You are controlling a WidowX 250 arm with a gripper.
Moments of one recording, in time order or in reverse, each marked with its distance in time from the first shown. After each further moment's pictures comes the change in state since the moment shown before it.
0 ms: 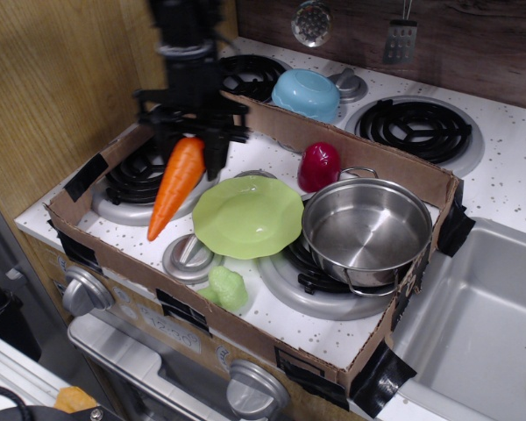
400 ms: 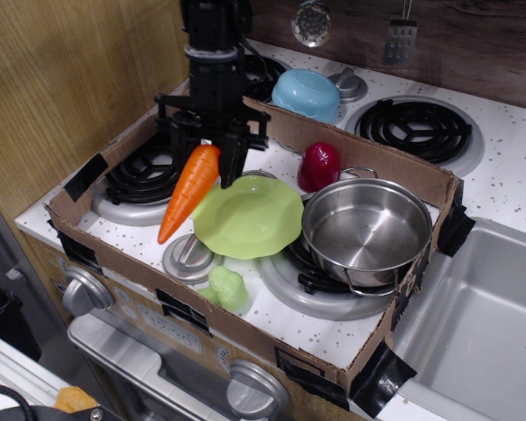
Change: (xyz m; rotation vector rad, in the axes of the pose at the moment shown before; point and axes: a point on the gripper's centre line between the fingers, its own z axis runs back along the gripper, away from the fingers) arm 0.003 -0.013 -0.006 -0.030 0.057 0.005
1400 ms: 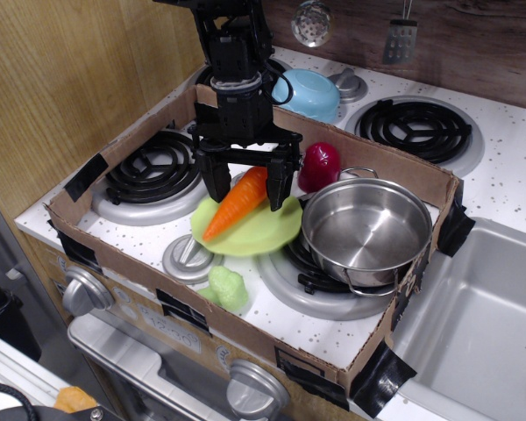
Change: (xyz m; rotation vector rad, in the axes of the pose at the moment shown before) arm 0.008 -0.018 -0.020 -0.116 -0.089 0.022
